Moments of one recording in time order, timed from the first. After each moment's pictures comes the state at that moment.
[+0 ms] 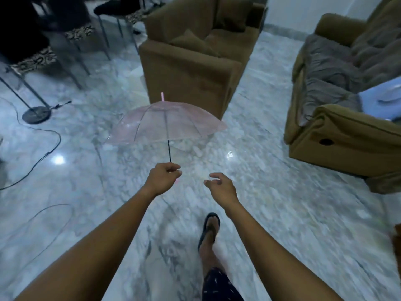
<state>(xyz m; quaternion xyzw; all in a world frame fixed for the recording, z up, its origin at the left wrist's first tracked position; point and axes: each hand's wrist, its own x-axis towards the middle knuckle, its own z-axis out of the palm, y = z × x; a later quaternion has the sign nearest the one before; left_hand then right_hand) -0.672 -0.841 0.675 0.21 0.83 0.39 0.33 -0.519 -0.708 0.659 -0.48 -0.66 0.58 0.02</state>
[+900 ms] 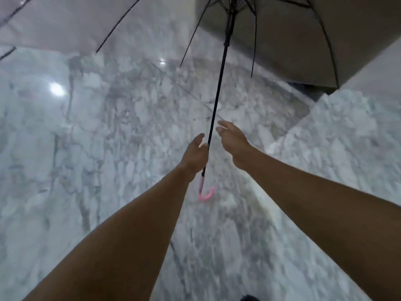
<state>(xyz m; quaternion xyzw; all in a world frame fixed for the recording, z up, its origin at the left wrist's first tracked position) -1.026 -0.623 0.044 0.02 0.78 0.51 0.37 -1.010 -0.502 0.055 -0.37 -0.71 0.59 -0.08</state>
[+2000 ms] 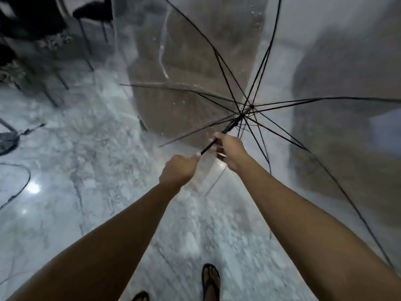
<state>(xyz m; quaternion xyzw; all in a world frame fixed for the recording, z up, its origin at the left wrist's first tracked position) -0.917 -0.617 0.719 0.14 0.83 0.42 0.33 -0.855 -0.470 0.732 -0.49 -0.53 0.68 0.14</state>
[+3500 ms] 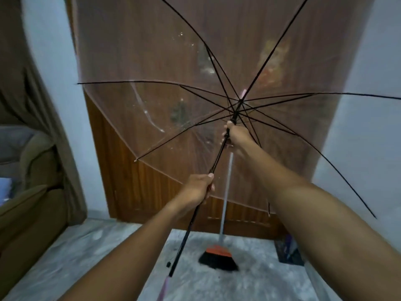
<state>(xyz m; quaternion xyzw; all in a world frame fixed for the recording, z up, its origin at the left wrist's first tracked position) -0.078 -0.843 0.972 0.80 0.14 0.12 0.57 0.105 -0.898 1.051 -0.65 -0.12 0.12 0.74</state>
